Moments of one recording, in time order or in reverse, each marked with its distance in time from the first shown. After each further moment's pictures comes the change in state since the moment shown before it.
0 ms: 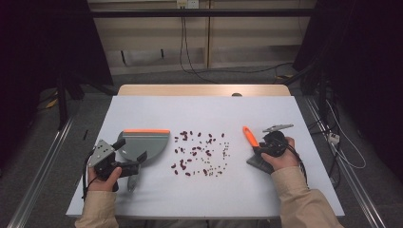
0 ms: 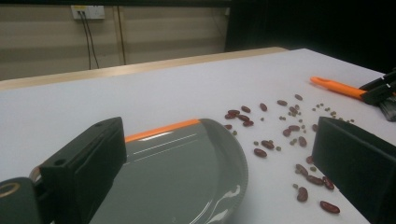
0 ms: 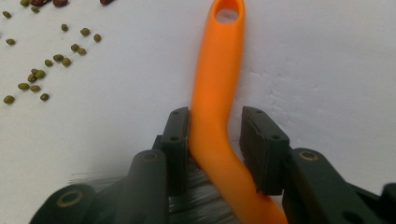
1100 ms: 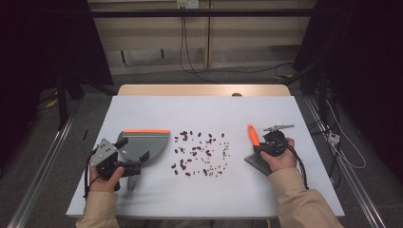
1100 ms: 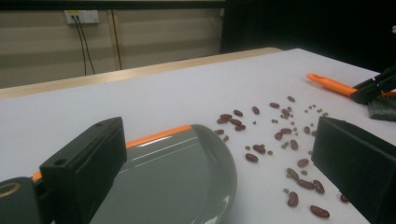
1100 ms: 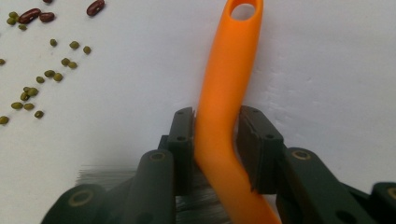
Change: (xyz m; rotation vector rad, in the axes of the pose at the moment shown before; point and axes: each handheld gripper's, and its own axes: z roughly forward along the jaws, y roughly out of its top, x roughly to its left) left arm -0.006 0.008 0.002 -0.011 -0.020 0.011; right arm 0.004 0.000 0.001 -0.004 -0.037 0.083
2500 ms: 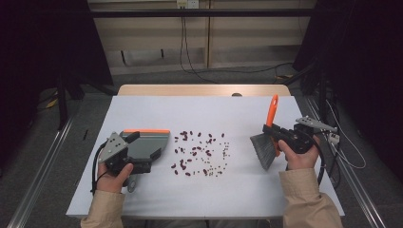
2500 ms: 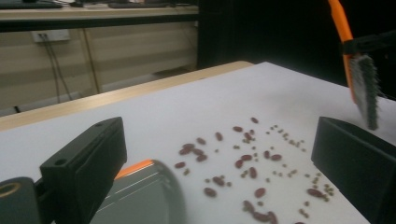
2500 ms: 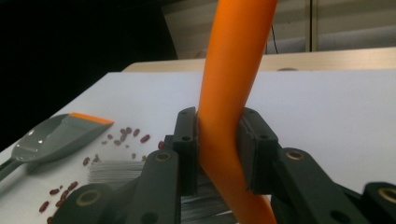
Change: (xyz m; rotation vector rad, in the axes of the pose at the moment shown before) left arm -0.037 0.036 0.012 -0.014 -0.118 0.054; right arm -0.010 0.007 -0.083 -0.524 0.224 0.125
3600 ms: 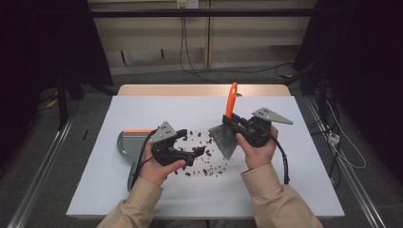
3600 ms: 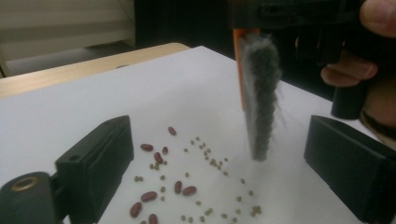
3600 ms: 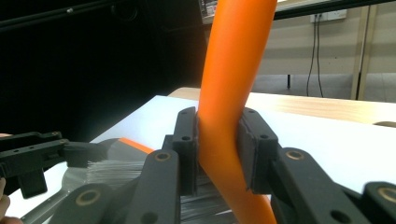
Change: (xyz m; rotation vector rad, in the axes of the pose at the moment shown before) left arm -0.057 0.022 0.089 0.111 -0.205 -0.089; right arm 0.103 0.014 0.064 -0.094 0.115 -0.088
